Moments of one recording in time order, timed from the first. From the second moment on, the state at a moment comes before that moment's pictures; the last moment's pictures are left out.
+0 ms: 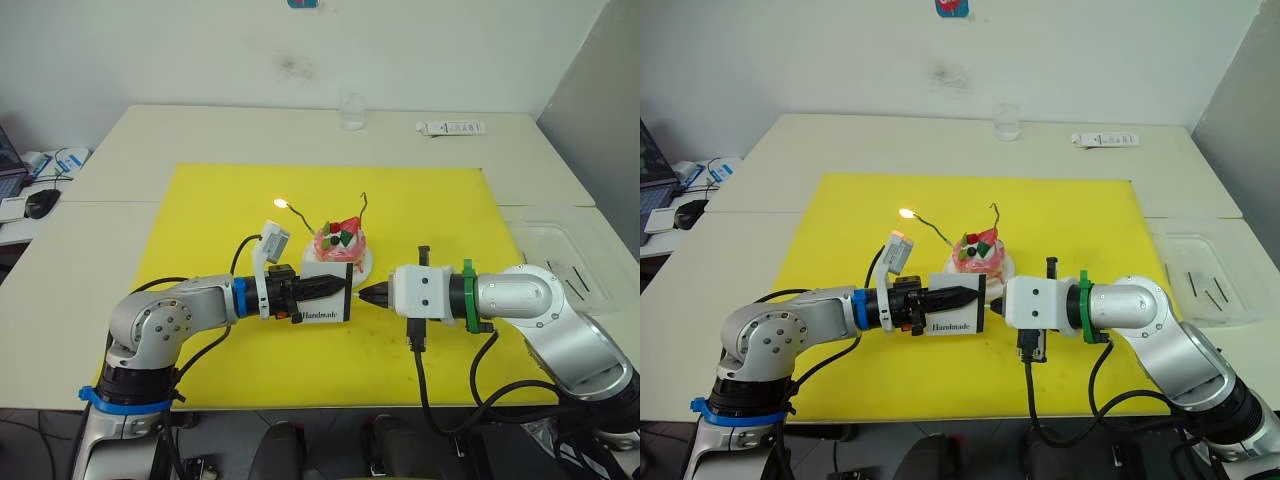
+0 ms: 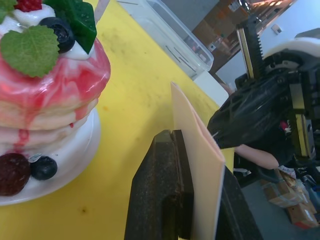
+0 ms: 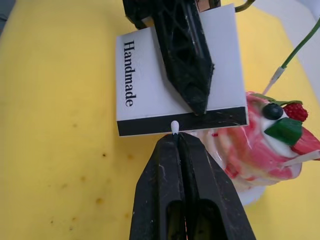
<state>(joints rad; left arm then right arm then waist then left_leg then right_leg) -0.43 0.51 0.07 -0.26 -0.99 1.16 -0.66 -0.46 -0.72 0.35 -0.65 0.06 0.56 0.95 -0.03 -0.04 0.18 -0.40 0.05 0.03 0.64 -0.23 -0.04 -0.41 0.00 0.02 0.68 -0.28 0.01</state>
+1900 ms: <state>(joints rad) -0.22 0.74 0.05 -0.42 -0.98 1.12 -0.78 -0.73 -0.72 0.22 -0.44 0.08 0.61 0.88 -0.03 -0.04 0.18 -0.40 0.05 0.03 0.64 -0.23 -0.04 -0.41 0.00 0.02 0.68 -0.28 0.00</state>
